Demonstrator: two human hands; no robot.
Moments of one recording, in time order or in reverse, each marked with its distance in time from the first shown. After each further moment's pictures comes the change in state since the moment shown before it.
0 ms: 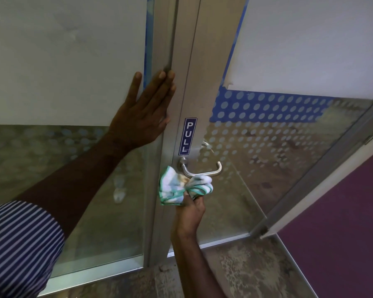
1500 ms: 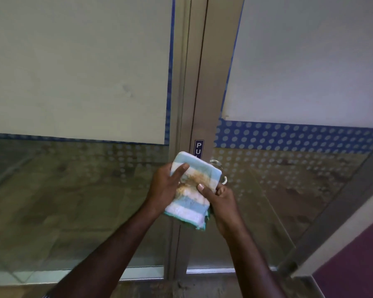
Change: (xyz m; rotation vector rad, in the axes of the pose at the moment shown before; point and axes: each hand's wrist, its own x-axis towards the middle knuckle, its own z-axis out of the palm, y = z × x) left_hand 0.011 0.099 -0.209 -1.314 -0.415 -1.365; right_hand -0.058 -0.196 -0.030 -0.394 -0.716 0.131
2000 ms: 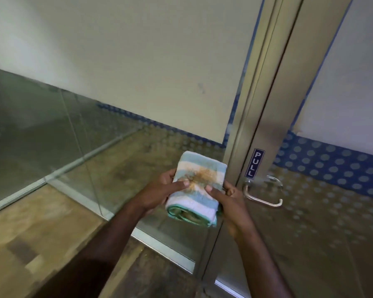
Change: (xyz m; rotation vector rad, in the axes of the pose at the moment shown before) left_hand -0.088 0.004 -0.074 -0.378 0.053 -0.268; right_hand 0.015 0.004 0.029 -0.006 -0.512 0.155
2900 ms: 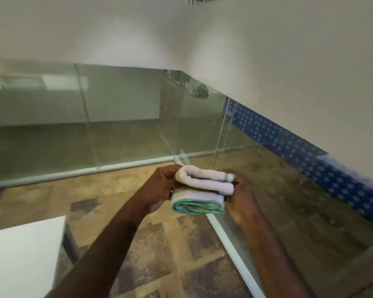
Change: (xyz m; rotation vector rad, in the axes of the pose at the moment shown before) left_hand -0.385 0.054 -0.174 0.090 0.739 0.236; right_hand -0.143 0.047 0.342 0.022 -0.953 0.043
